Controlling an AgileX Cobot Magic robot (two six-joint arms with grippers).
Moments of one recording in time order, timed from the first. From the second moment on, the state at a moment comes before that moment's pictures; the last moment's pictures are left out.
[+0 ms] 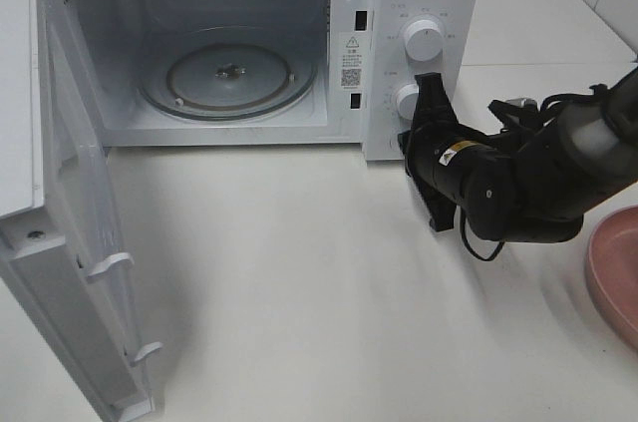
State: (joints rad) left arm 0.03 -0.01 -0.50 -0.14 1.04 0.10; right arm 0.51 2.09 -0.79 0.47 -0.86 1.32
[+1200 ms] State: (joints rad) left arm 0.03 -0.01 -0.50 -0.14 1.04 0.10; right arm 0.51 1.69 -0.67 0.37 0.07 0.31
